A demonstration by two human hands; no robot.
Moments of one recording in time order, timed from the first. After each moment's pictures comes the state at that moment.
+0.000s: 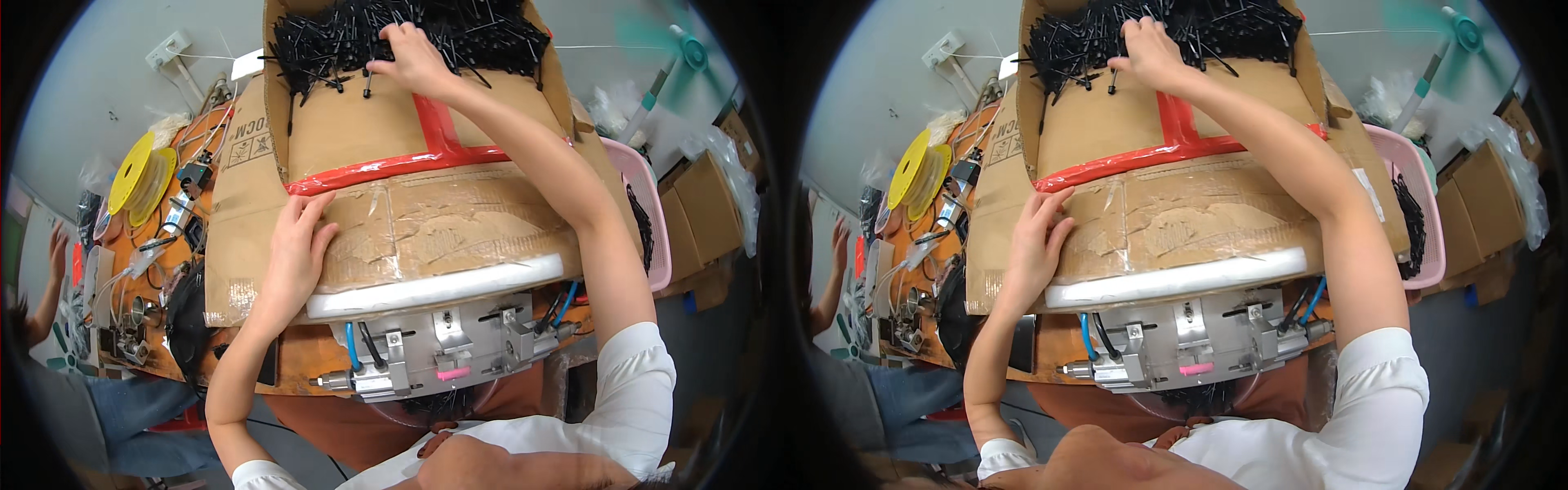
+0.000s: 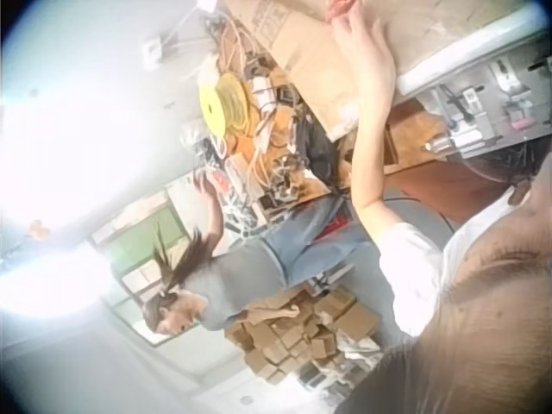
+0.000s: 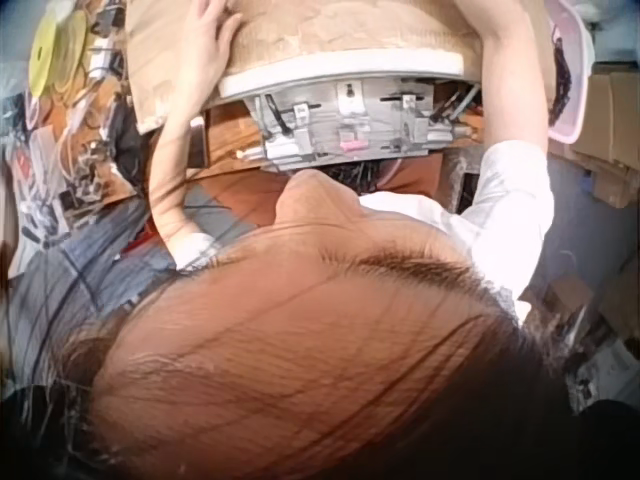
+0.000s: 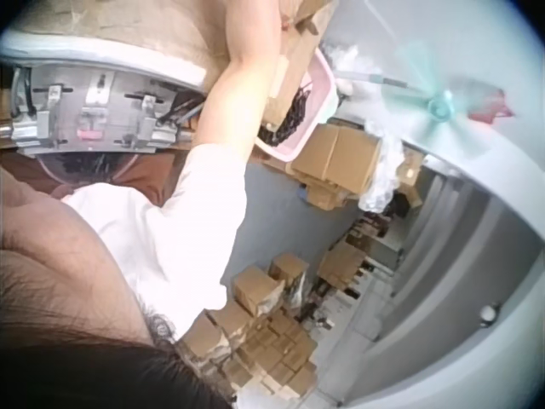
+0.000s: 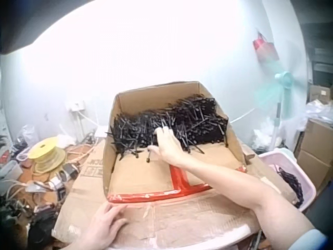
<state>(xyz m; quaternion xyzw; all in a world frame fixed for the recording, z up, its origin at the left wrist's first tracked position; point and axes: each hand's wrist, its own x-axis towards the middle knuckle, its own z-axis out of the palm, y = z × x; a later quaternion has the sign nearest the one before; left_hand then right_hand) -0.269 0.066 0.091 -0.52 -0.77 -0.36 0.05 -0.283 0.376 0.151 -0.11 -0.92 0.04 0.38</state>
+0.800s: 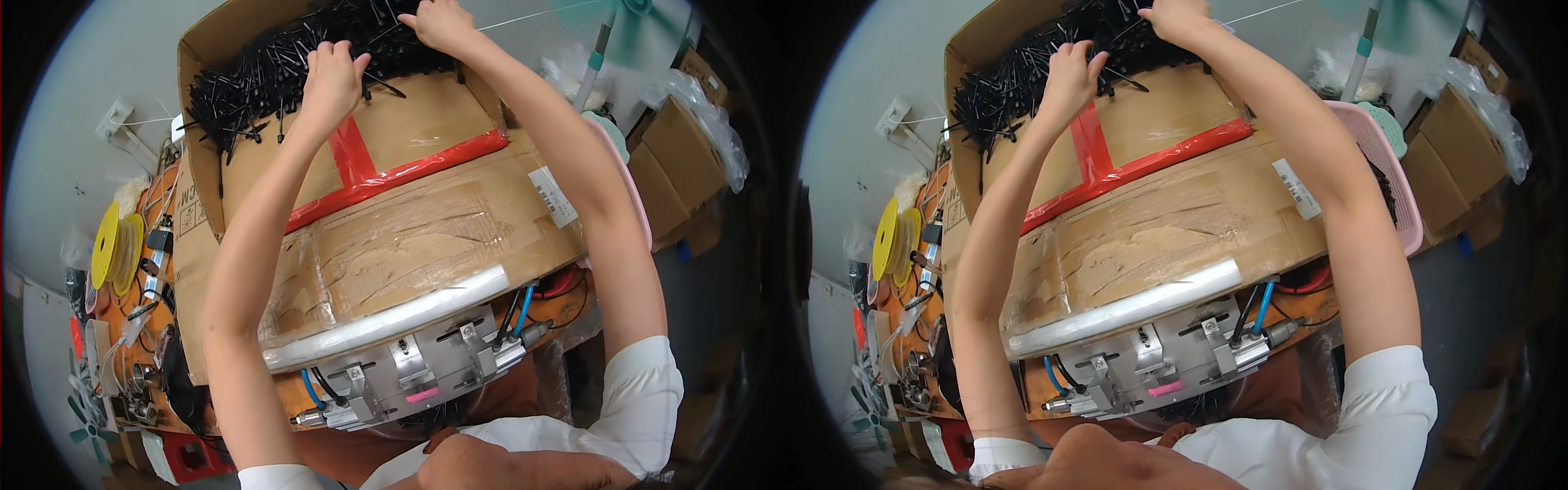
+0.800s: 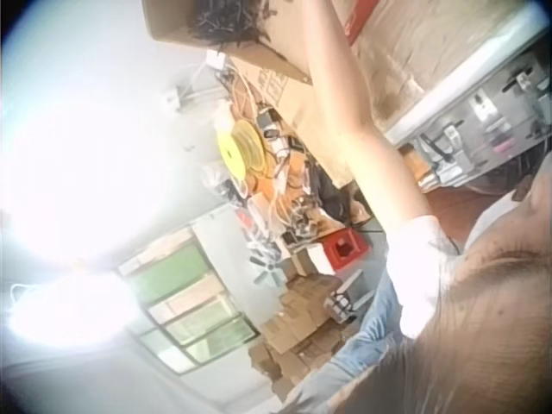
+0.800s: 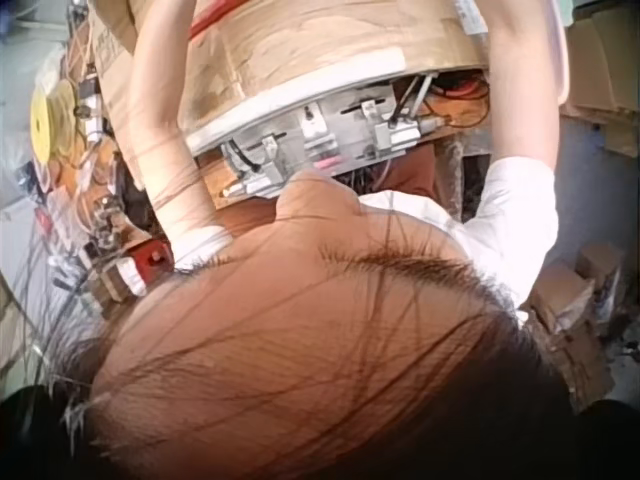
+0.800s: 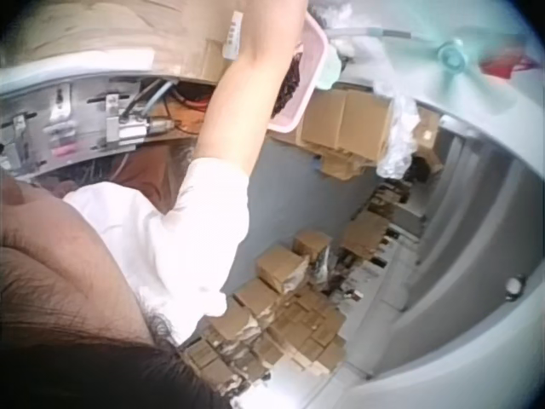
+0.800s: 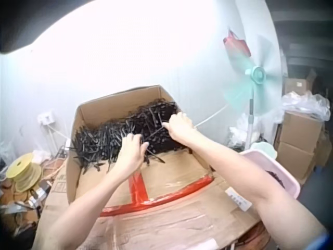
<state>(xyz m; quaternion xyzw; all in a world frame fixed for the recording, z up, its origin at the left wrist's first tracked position) -0.320 0.356 0.153 -0.59 -0.67 -0.34 0.29 -0.199 0.526 0.197 -0.32 -0.84 -0.12 0.41</state>
